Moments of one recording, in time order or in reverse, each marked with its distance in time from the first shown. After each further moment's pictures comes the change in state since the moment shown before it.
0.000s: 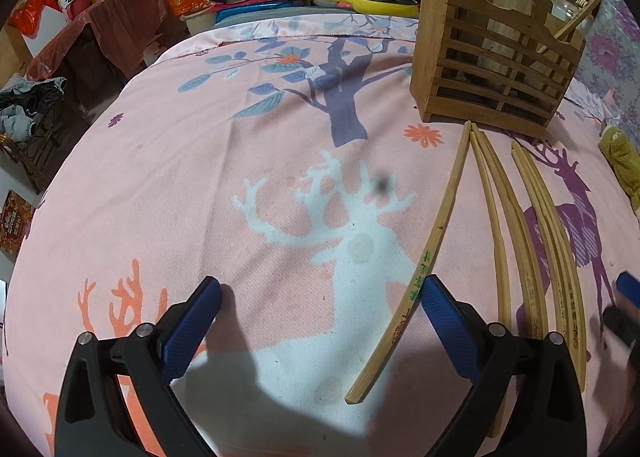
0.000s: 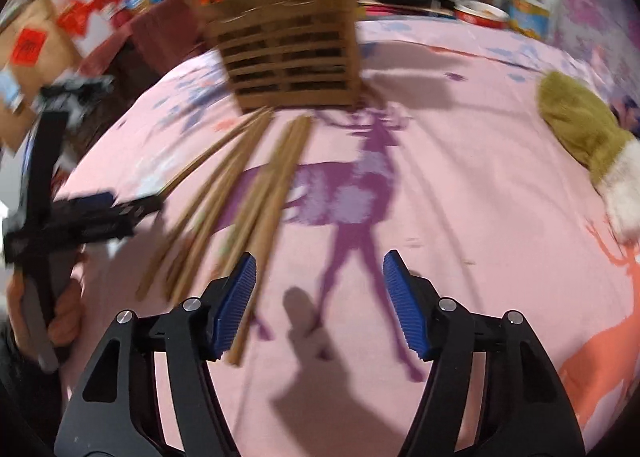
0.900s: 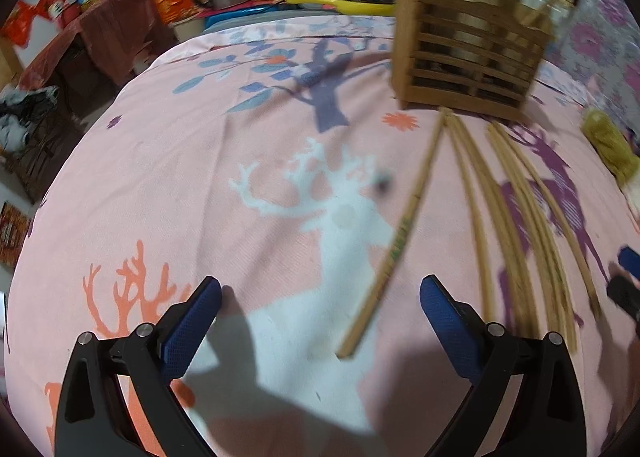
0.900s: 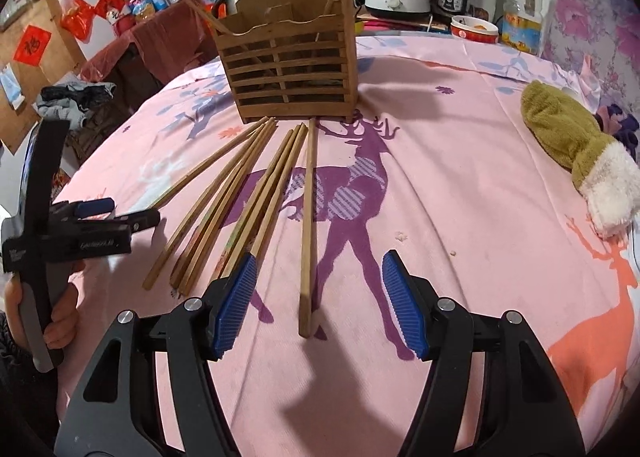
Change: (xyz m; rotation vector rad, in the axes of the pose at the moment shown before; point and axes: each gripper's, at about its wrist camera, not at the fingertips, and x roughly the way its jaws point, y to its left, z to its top) left arm -0.017 -0.006 -0.017 0.059 -0.016 -0.039; right arm -0.025 -0.009 -0.008 0.041 -0.063 -0.021
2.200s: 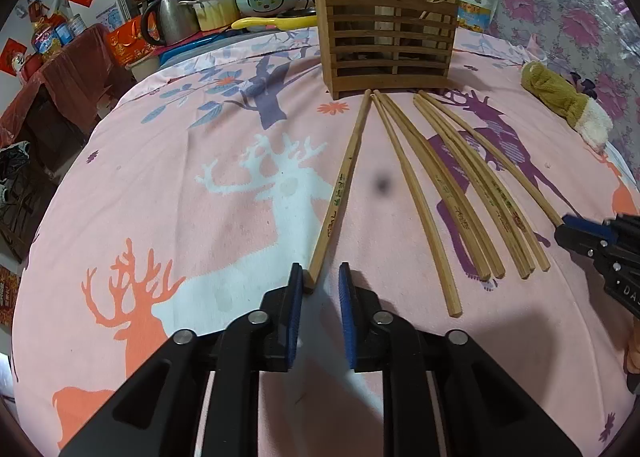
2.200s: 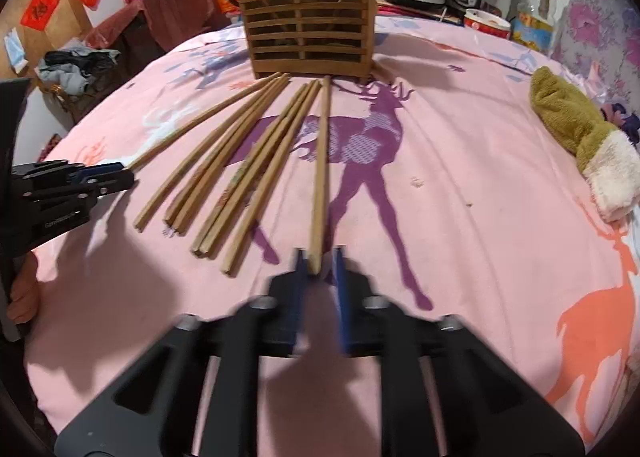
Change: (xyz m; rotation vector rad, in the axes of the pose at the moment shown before) left arm -0.025 -0.015 -0.034 0.166 -0.063 -0.083; right arm 0.006 0.015 -0.033 -0.093 0.054 -0.021
